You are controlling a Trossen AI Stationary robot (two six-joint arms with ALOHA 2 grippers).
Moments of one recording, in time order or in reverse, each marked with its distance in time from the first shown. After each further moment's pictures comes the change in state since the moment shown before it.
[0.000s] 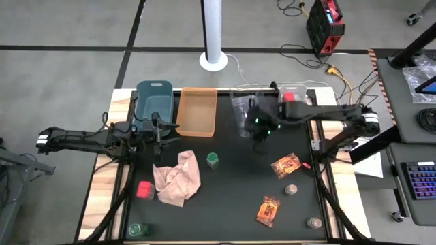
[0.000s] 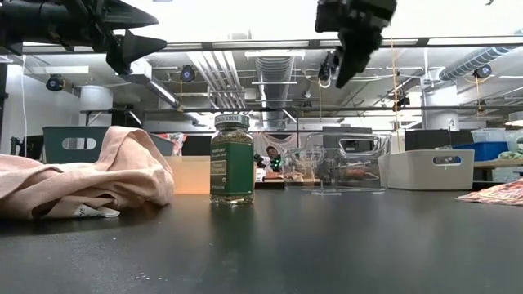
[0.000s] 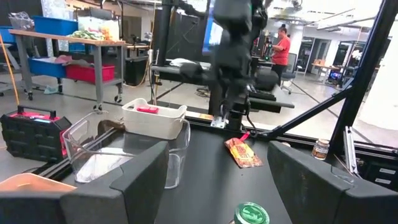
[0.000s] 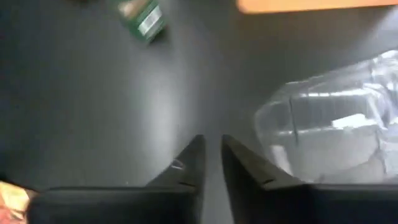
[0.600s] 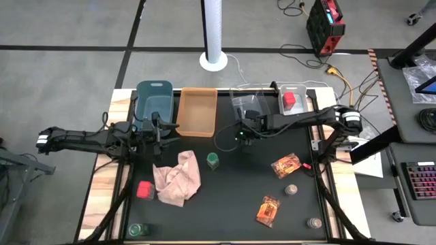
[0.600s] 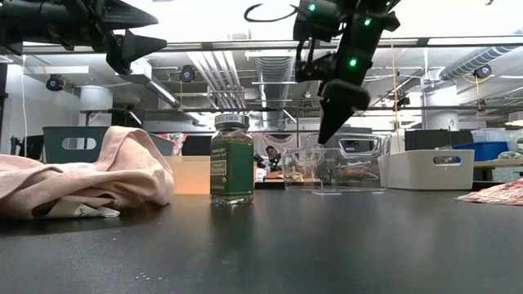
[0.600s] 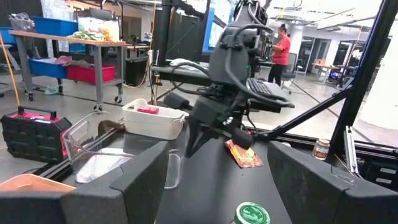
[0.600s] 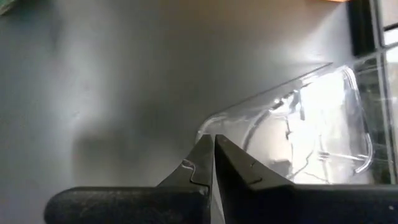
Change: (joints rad) left arm 0.000 0.000 0.000 0.001 0.000 0.004; right arm 0.028 0.198 -0.110 0.268 0.358 -0.041
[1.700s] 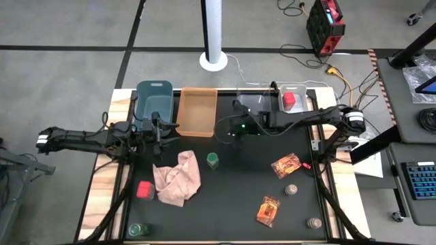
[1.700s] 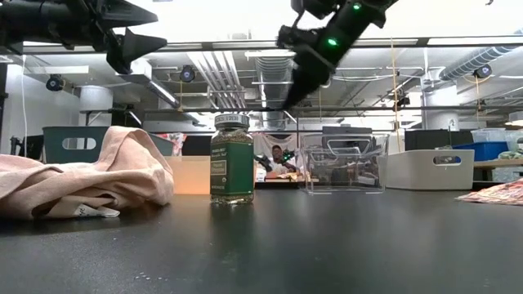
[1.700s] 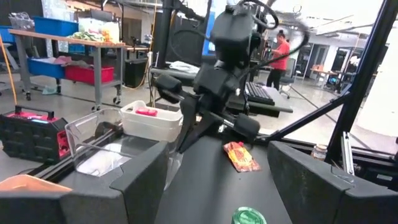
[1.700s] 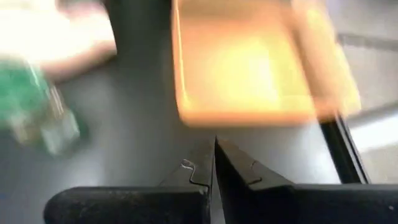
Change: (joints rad) left arm 0.000 0.005 0.000 0.022 0.000 -0.019; right arm -0.011 -0.036 0.012 0.381 -0.101 -0.085
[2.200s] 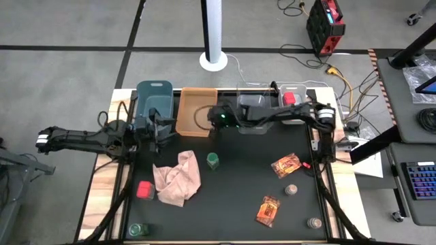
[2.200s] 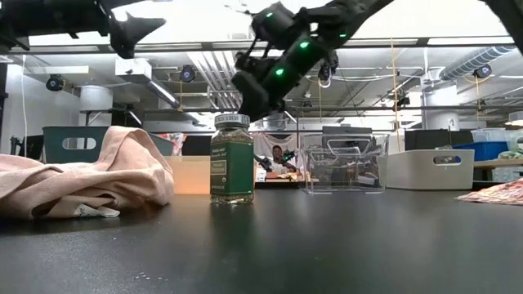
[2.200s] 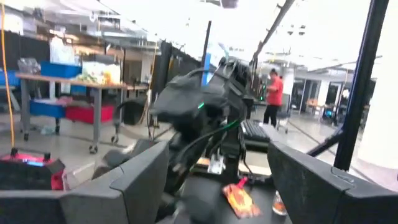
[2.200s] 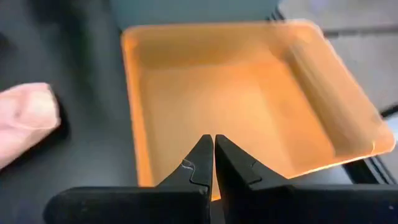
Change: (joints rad) left arm 0.001 0.014 -0.001 0.197 -0.002 0.052; right arm -0.089 0.311 0.254 0.090 -0.031 0.099
